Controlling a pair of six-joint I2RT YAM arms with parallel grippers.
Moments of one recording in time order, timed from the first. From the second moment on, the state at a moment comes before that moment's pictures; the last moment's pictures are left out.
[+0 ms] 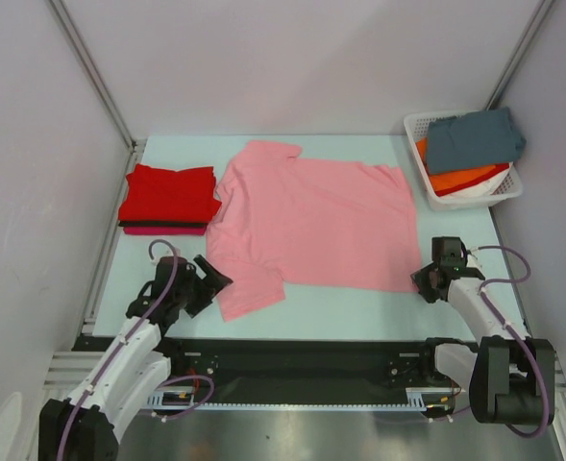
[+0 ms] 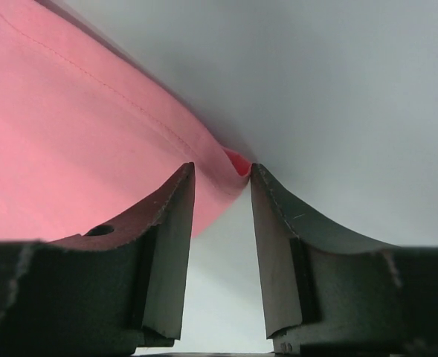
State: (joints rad) left arm -0.21 0.69 0.29 -0.43 0.12 -0.93; right arm -0.04 1.07 0.47 -0.49 0.18 1.01
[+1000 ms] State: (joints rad) left arm -0.45 0.69 0.29 -0.58 -0.05 -1.14; right arm -0.06 0.89 0.40 -0.50 0.17 1.01
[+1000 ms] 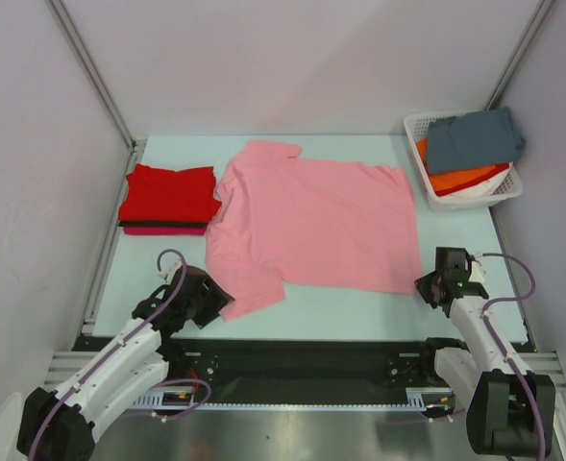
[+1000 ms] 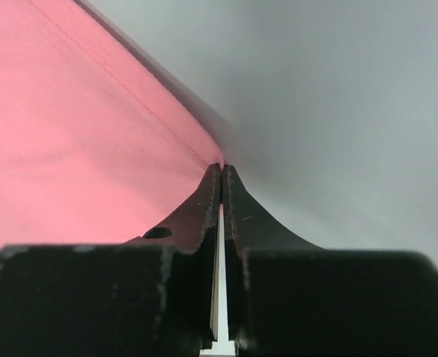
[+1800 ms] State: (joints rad) left arm -0.58 0.70 0.28 -0.59 -0.13 -1.21; right arm -0.06 0.86 0.39 -0.50 0.13 0.99
